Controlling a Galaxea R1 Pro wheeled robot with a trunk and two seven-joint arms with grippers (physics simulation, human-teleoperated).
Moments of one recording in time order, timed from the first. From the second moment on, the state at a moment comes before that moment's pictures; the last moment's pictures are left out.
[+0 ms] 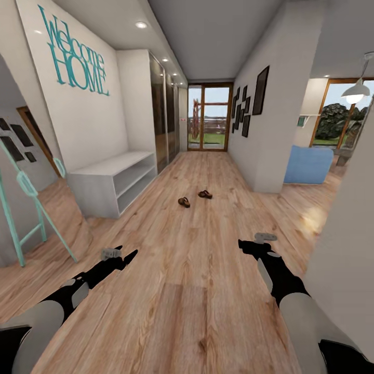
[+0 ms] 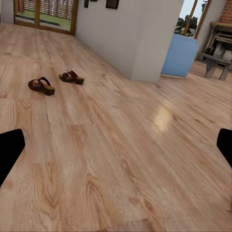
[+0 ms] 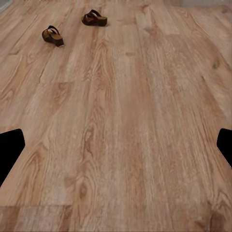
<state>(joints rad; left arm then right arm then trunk) -0.86 0.21 0.09 -0.14 0.25 -0.41 -0.83 -0.81 0.00 -0.19 -0.62 0.08 0.19 0.01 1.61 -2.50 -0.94</state>
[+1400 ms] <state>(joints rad) -0.86 0.21 0.09 -0.14 0.25 -0.41 -0.83 -0.80 0.00 -0.19 -0.62 0.08 0.19 0.00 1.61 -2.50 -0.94</state>
